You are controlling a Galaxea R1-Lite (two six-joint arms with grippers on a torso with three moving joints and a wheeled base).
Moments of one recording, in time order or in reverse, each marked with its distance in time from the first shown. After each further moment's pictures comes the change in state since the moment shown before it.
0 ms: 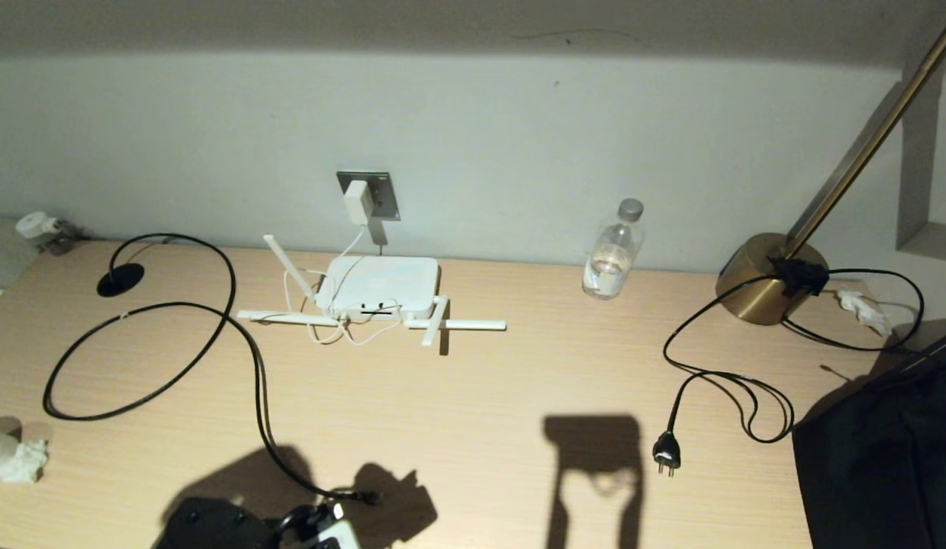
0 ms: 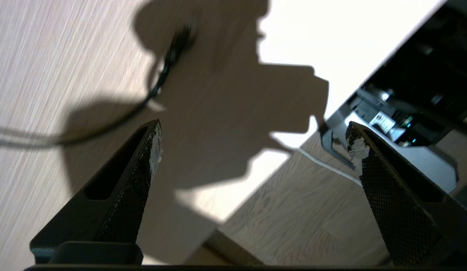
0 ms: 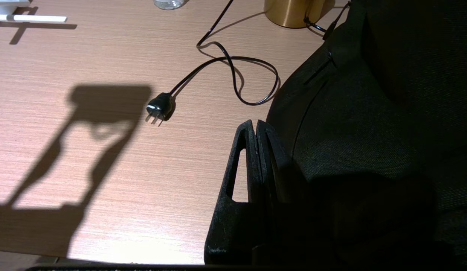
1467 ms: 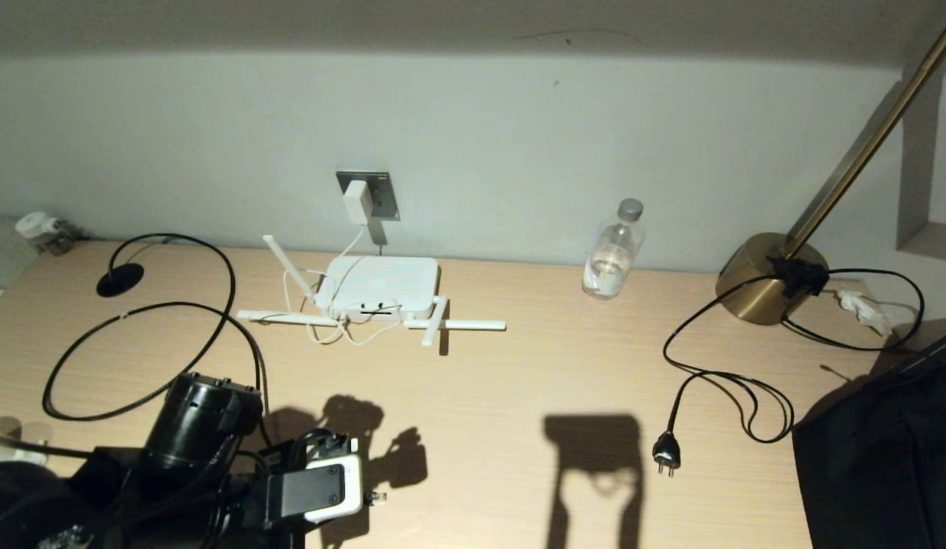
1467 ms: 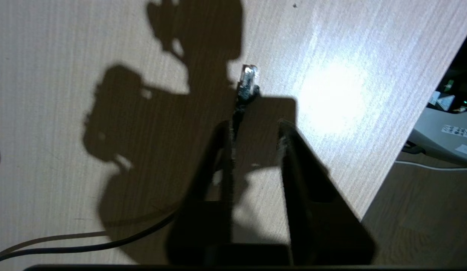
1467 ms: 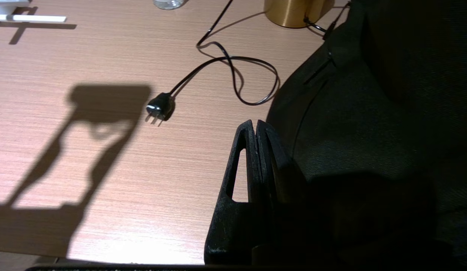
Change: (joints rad) left arm 0.407 0.113 -0.222 0.117 -0.443 0.632; right arm 0.000 0.000 0.000 0.000 0.000 0.000
